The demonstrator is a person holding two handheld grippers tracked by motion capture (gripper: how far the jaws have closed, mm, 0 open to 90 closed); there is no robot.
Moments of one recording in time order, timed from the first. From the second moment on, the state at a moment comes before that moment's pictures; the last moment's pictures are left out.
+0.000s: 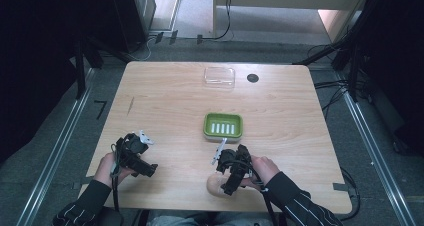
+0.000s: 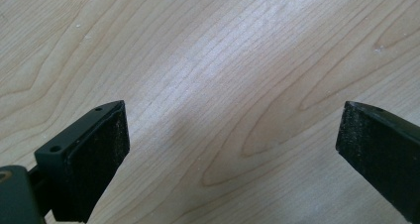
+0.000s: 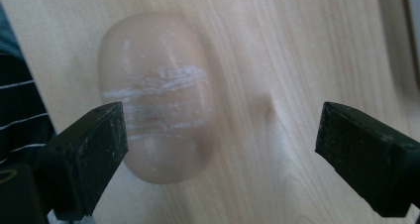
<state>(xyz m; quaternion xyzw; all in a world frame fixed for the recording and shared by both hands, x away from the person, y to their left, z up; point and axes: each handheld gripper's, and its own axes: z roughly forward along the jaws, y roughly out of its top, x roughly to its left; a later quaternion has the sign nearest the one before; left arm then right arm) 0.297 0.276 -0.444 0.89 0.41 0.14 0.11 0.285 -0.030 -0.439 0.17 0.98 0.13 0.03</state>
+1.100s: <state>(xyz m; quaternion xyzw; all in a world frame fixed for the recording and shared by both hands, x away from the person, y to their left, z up) 0.297 0.276 -0.444 0.89 0.41 0.14 0.11 0.265 -0.006 -0.458 0.10 0.99 0.08 0.03</state>
